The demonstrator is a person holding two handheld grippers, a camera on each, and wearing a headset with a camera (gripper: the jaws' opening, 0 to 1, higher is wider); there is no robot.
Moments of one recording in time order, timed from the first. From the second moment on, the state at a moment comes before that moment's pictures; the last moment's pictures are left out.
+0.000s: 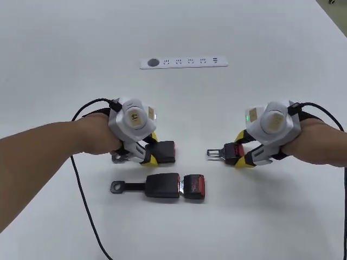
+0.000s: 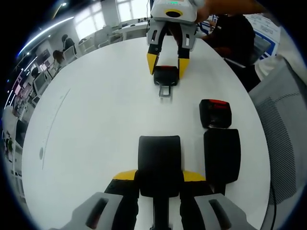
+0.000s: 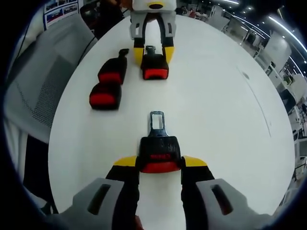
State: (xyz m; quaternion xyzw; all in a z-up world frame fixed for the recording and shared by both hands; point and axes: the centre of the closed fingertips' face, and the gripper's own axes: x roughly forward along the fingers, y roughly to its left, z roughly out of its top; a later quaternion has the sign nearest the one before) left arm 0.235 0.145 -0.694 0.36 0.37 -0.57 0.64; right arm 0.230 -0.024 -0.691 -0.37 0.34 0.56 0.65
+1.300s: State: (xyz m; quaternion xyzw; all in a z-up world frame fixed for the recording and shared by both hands) left arm 0.236 0.145 -0.694 0.36 0.37 -0.57 0.64; right arm 0.235 0.052 -0.691 -0.39 0.31 0.57 0.65
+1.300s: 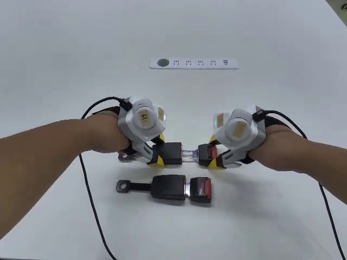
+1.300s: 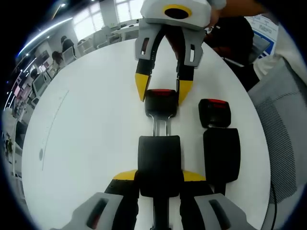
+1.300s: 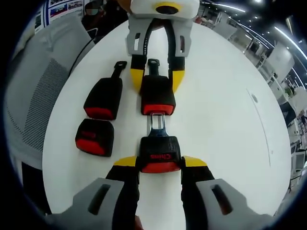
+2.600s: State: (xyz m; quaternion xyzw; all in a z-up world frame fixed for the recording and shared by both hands) left arm 0.235 0.143 -0.693 0.36 0.35 -0.58 0.64; right arm 0.238 0.071 -0.693 -0.35 0.31 0.59 0.66
